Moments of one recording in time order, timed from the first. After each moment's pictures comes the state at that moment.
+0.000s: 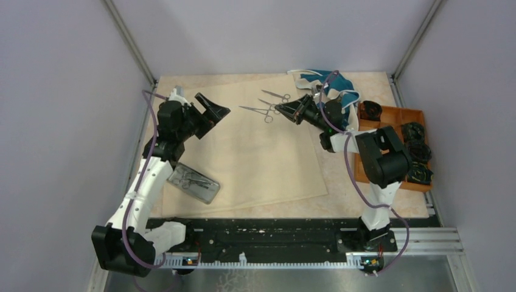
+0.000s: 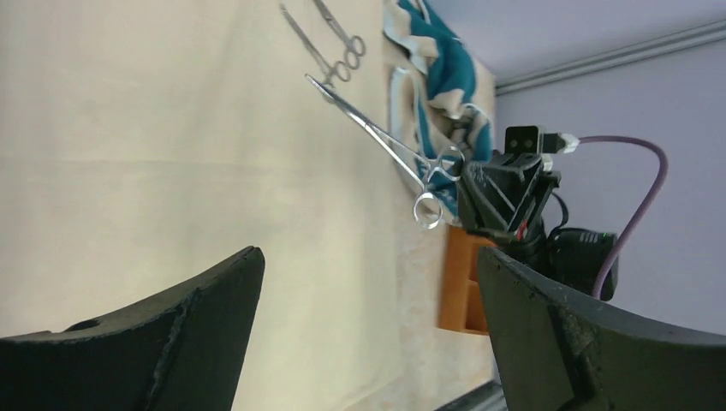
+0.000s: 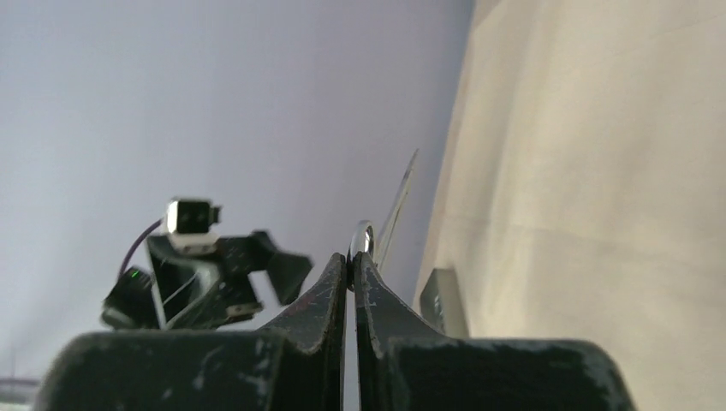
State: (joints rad) left arm -0.17 1.10 0.94 -0.17 0.29 -0.93; right arm 0.37 1.86 0.93 1.06 -0.60 1.44
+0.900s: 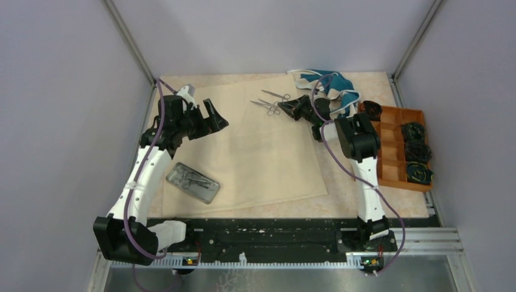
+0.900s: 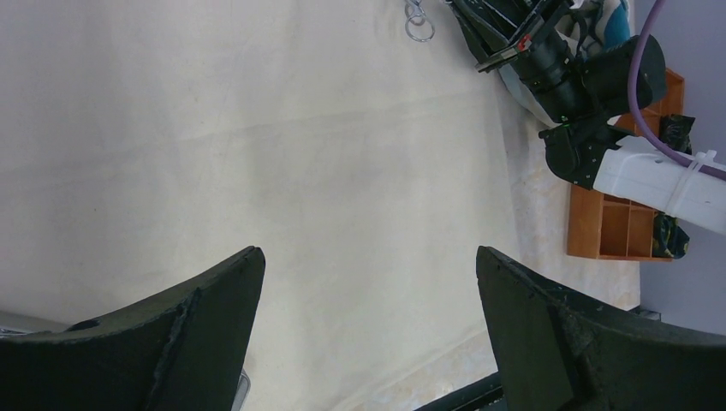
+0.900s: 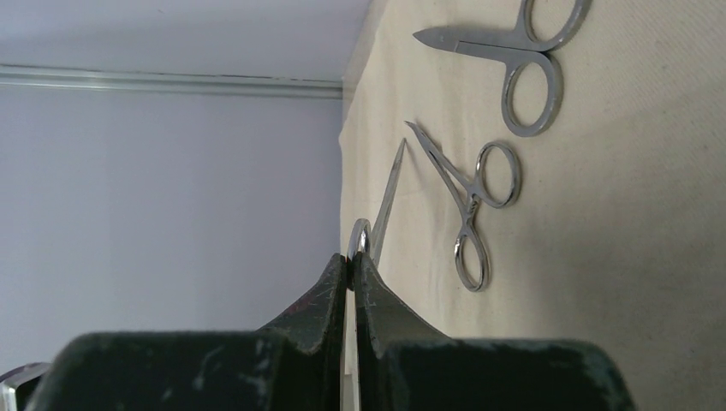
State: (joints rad) left arm -0.13 1.17 1.12 -0.53 0.31 -0.48; right arm 0.29 2.43 1.38 1.00 -0.49 1.39
